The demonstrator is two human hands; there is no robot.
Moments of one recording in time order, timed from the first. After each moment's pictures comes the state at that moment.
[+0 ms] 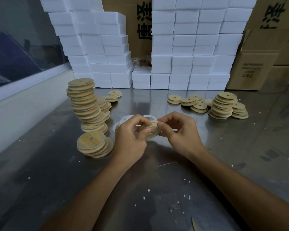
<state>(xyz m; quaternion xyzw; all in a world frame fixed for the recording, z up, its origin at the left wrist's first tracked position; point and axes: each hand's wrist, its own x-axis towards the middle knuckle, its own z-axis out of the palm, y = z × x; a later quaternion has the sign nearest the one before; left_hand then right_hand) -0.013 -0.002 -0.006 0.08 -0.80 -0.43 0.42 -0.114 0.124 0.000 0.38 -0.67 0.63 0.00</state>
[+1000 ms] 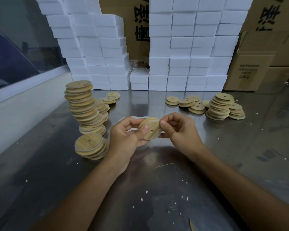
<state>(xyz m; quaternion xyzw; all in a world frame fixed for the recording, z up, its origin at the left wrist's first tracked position) -0.007 0.005 0.006 0.14 -0.63 -0.69 0.33 -0.120 0.128 0.002 0.36 -0.64 0.67 -0.09</state>
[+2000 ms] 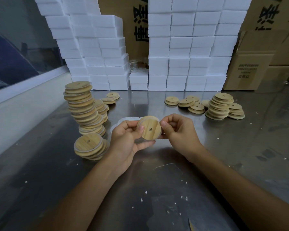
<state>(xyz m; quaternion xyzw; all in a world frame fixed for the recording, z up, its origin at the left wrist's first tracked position) -0.010 0.003 0.007 0.16 -0.52 -0.80 0.26 -0.116 0.127 0.004 0.34 -0.65 0.67 -0.10</state>
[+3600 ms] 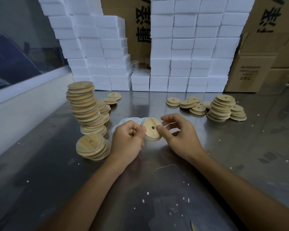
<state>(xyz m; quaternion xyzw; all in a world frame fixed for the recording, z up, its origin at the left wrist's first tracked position) -0.012 -0.003 0.001 0.21 -0.75 -0.53 0.33 -0.122 0.128 -0.006 0.36 -0.73 0.58 0.02</state>
